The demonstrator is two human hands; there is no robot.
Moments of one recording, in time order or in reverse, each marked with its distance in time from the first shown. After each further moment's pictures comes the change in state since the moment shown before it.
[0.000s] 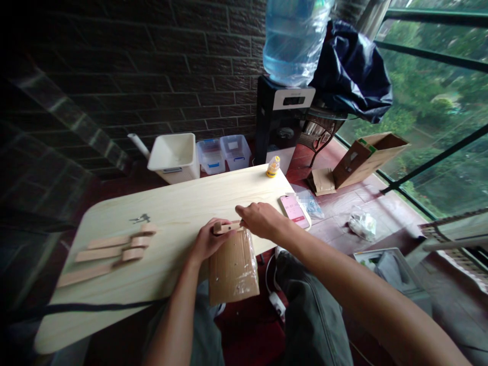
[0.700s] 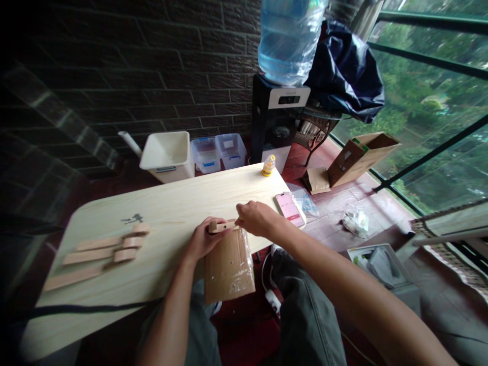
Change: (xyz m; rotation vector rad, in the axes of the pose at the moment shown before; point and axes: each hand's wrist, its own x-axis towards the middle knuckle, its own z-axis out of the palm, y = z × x) left_hand 0.000 -0.007 0.004 -0.018 0.022 -0.006; right_hand 0.000 0.003 0.002 0.077 -0.005 0.069
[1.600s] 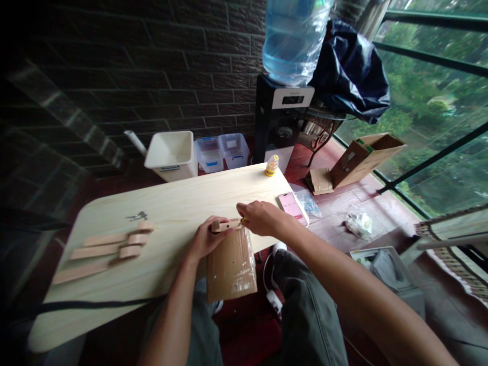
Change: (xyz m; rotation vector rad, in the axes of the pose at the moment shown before) left_hand -0.002 -0.005 -0.001 -0.018 -0.026 0.005; right_hand -0.006 0.001 -0.008 0.028 -0.022 -0.052
